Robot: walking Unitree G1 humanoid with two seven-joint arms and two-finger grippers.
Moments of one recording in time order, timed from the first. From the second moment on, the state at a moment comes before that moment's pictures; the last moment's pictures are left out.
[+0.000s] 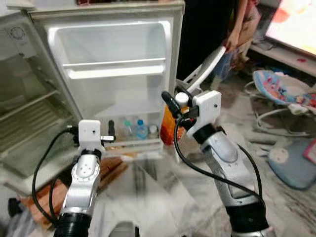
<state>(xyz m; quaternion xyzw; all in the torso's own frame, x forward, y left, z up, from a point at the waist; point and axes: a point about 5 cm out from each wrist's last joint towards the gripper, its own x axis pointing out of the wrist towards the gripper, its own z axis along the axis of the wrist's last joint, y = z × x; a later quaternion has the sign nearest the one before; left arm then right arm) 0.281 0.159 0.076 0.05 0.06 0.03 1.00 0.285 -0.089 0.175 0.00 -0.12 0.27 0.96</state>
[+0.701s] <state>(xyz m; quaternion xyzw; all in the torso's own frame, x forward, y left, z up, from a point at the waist) 0.279 0.167 0.076 0.06 0.05 0.02 1.00 0.286 -0.084 0.174 0.00 -0.12 0.27 0.95</state>
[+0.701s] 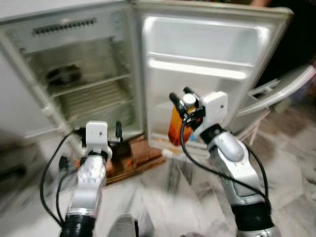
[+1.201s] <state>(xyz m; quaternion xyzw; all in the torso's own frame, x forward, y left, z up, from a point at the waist) 0.280 0.157 0.076 0.04 0.05 0.02 1.00 0.287 -0.092 0.172 0.00 -0.12 0.26 0.96</state>
